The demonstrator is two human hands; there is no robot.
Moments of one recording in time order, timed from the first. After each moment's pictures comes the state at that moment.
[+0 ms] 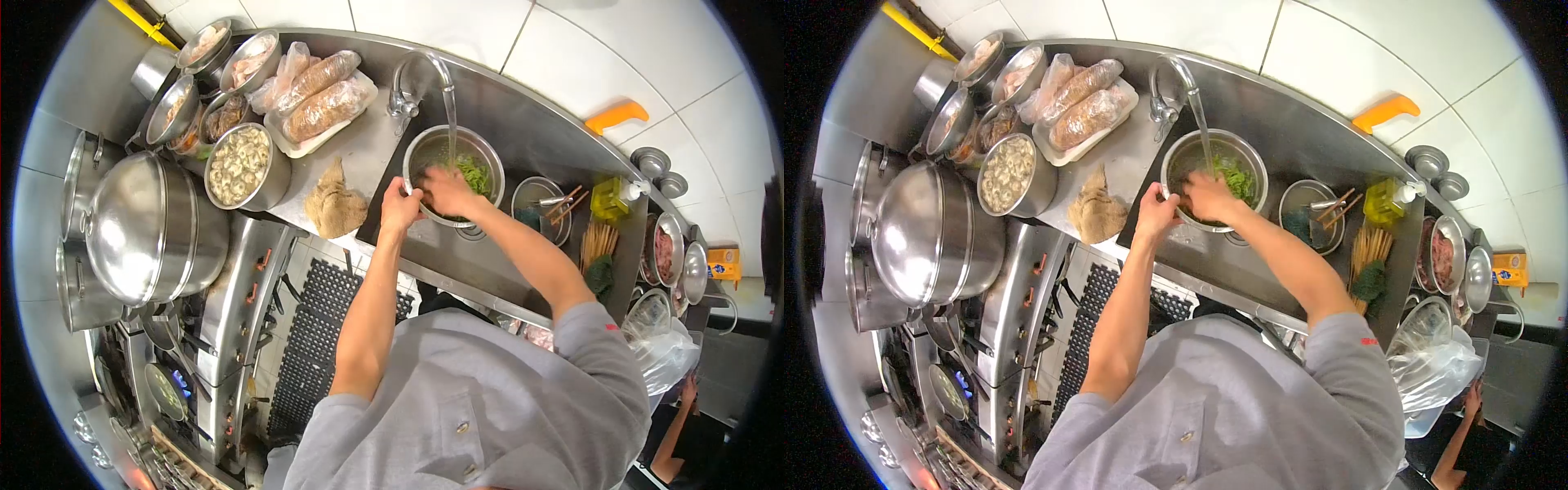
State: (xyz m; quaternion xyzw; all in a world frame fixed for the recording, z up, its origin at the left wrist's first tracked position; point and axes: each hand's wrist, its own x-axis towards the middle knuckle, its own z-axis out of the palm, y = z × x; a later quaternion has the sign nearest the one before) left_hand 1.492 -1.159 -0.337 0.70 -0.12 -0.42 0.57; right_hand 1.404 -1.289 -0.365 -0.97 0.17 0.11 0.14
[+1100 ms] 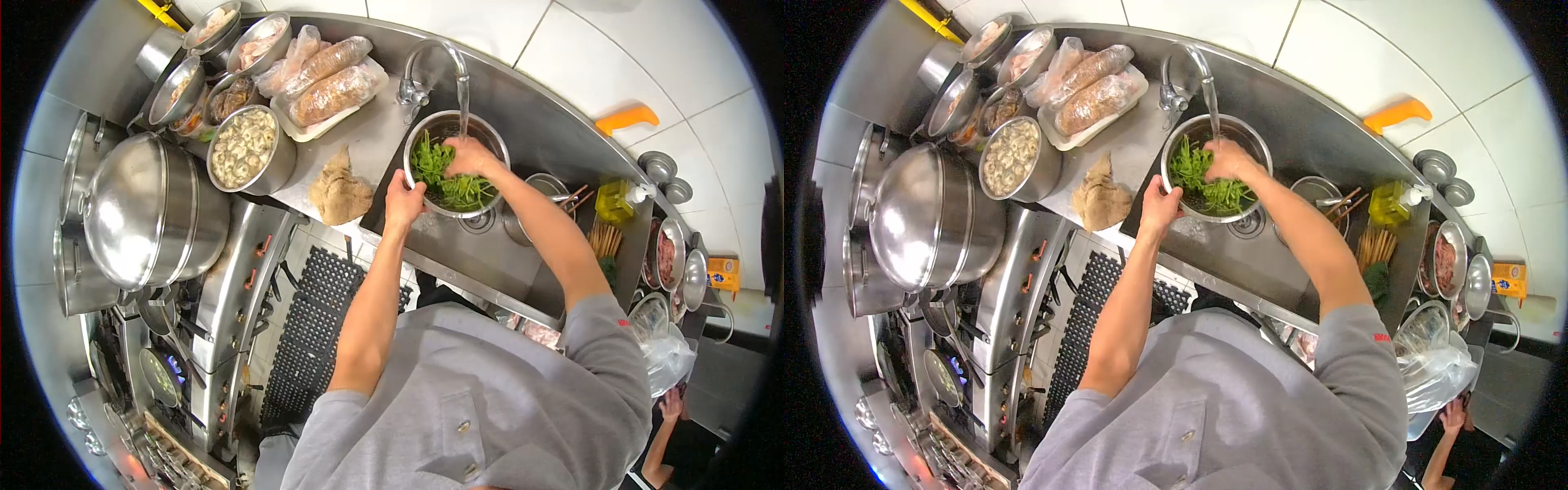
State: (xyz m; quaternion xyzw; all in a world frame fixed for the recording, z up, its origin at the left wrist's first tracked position) left_hand 1.490 -1.154 -0.346 0.71 -0.11 -0.39 0.58; right_hand 1.426 -1.345 -0.326 -0.92 0.27 0.14 0.24
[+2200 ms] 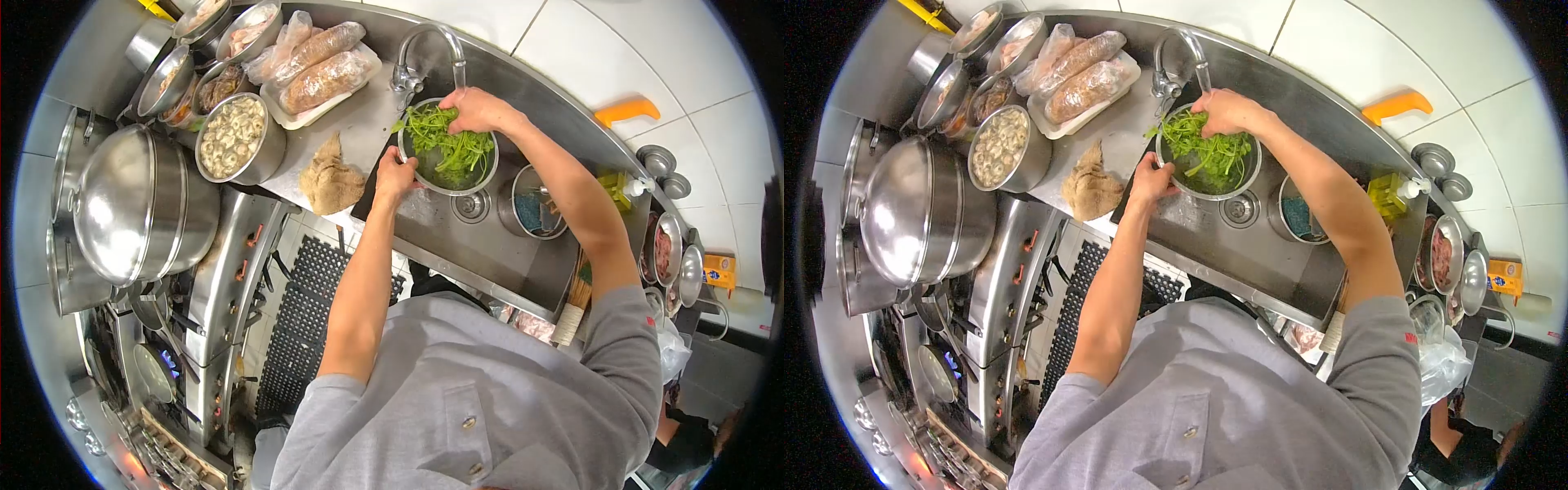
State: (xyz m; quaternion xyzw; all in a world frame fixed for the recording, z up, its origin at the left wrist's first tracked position) left_hand 1.508 -1.174 -0.340 0.69 -0.08 -0.43 0.58; right_hand 1.439 -1.368 -0.231 -0.97 0.14 0.12 0.17
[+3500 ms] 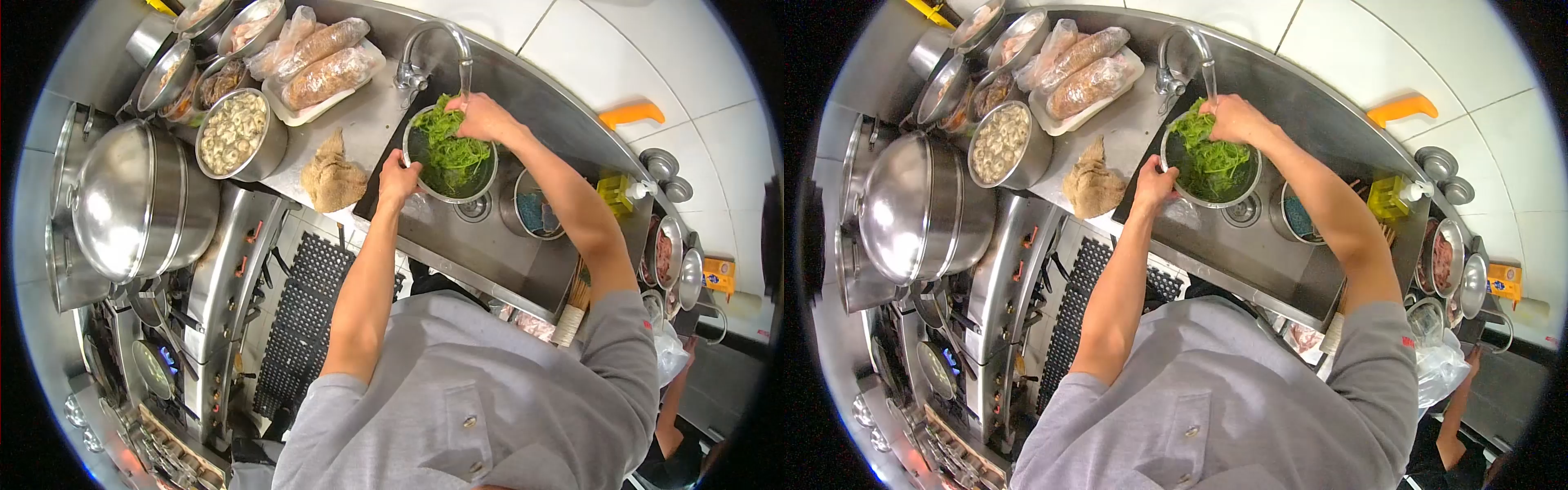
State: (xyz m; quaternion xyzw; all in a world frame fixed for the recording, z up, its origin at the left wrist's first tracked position) left_hand 1.506 -1.168 -0.364 0.73 -0.10 -0.41 0.53; right_hand 1.430 -1.358 -0.243 -0.95 0.20 0.08 0.21
